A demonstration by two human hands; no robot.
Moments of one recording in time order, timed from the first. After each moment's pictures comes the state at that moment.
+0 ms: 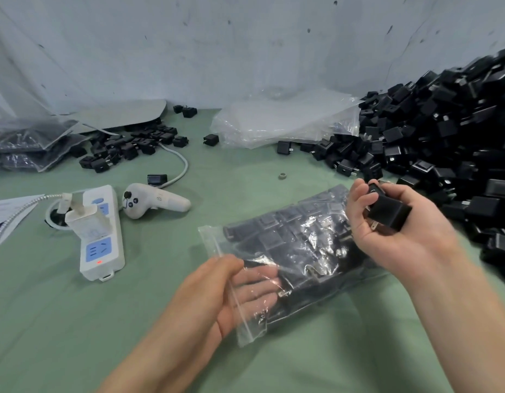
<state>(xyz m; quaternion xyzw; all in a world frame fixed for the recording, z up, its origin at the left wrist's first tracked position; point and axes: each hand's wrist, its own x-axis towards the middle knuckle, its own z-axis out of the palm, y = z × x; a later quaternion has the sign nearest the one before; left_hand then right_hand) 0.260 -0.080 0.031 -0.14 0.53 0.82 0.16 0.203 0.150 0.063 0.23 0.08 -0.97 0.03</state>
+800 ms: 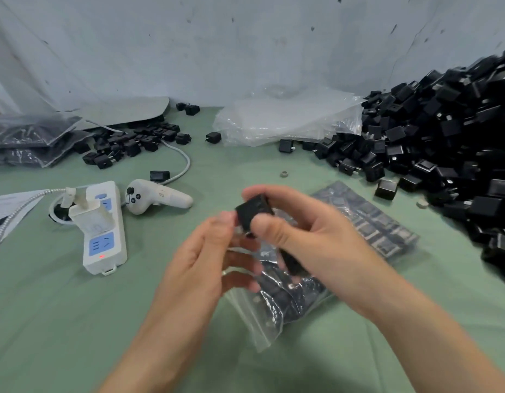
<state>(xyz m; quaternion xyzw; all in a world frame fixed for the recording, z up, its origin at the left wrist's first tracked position) 0.259 -0.082 0.042 0.02 0.62 0.78 0.01 0.239 0.085 0.065 -0.19 0.71 -0.68 0.08</state>
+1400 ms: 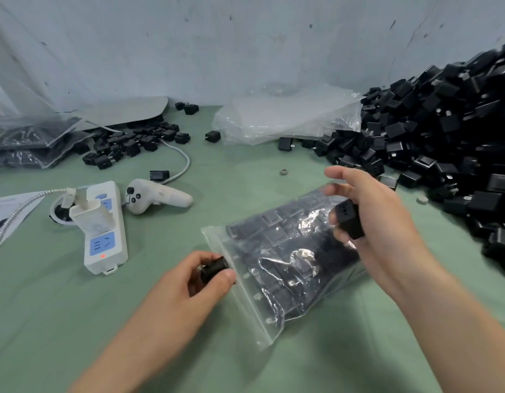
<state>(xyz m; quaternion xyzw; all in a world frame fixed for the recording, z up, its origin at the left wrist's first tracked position) 0.270 -0.123 0.021 -0.01 0.85 0.52 0.04 0.215 0.119 0.058 0.09 0.62 -0.78 -0.05</state>
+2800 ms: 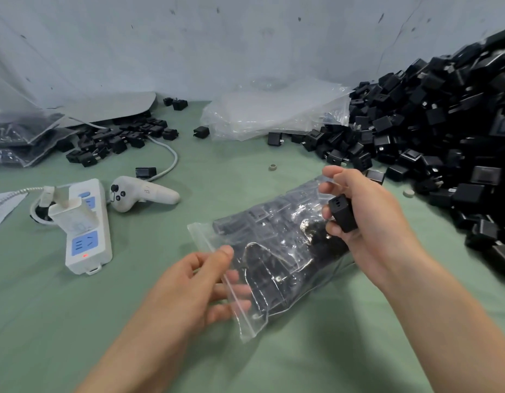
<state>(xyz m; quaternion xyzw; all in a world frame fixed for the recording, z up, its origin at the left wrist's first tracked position) 0.268 -0.085 0.025 -0.15 0.64 0.75 0.09 0.212 0.127 0.054 0.14 0.59 -0.80 -0.05</state>
